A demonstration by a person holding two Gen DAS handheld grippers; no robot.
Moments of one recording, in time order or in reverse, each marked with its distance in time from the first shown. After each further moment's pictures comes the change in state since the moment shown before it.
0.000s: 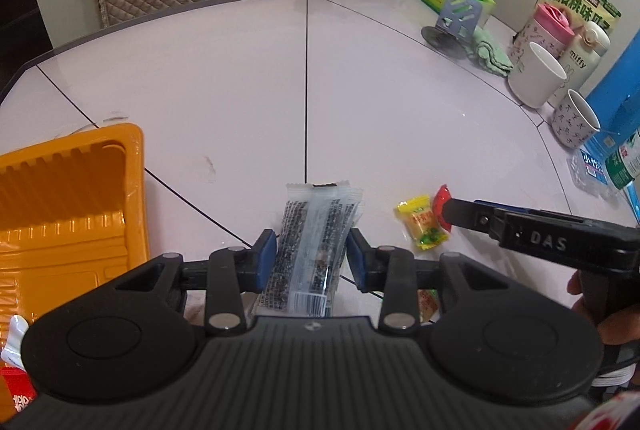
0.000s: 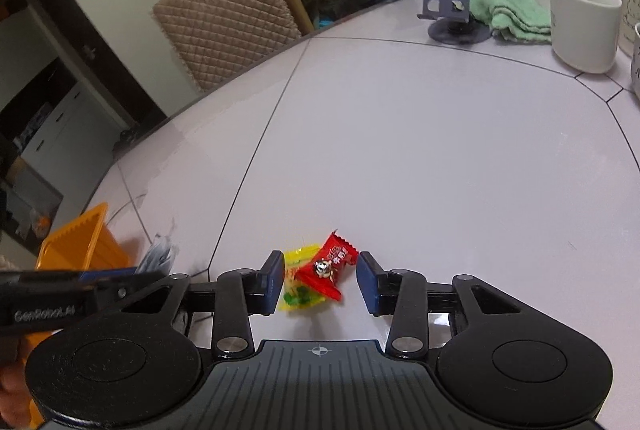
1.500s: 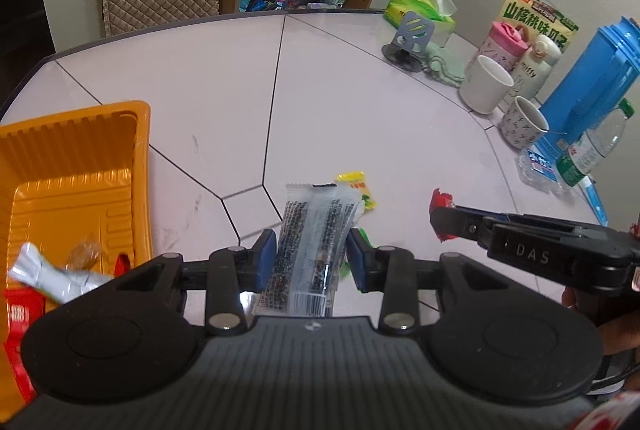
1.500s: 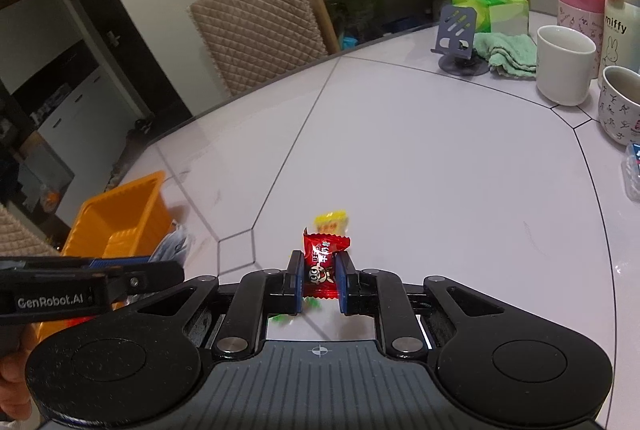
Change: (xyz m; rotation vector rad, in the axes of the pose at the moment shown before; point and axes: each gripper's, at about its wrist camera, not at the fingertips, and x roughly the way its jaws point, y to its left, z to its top) left arm -0.078 -0.033 -0.048 -0.028 -0.072 -0.050; right arm -0.086 0.034 -0.035 -0.117 -0.033 0.011
